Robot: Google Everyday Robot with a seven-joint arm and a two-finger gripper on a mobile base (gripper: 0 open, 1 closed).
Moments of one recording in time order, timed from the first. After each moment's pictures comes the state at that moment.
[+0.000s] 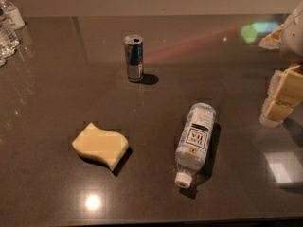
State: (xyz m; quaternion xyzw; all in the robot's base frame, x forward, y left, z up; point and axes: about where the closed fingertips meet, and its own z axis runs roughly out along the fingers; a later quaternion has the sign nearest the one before) arm 0.438 -0.217 0.976 -0.60 0.78 -0.03 0.16
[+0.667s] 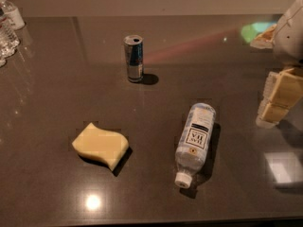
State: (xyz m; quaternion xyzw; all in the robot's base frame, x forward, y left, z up) arm 0.438 -0.203 0.976 -0.63 0.76 -0.03 0.17
